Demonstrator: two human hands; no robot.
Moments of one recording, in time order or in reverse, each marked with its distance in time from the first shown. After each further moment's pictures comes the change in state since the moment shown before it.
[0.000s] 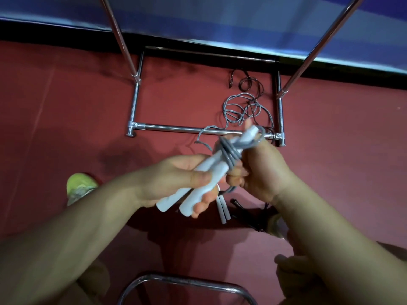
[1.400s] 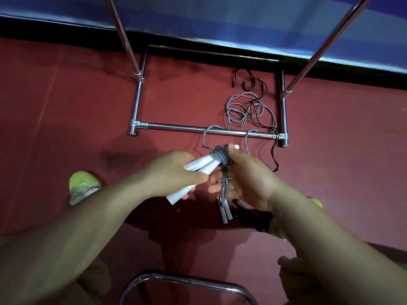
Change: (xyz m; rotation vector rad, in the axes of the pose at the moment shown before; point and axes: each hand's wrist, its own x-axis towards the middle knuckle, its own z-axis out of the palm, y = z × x) left_hand 0.013 -0.009 -0.010 0.605 0.661 -0.255; right_hand 0.016 0.031 -0.013 -0.238 0.123 0.206
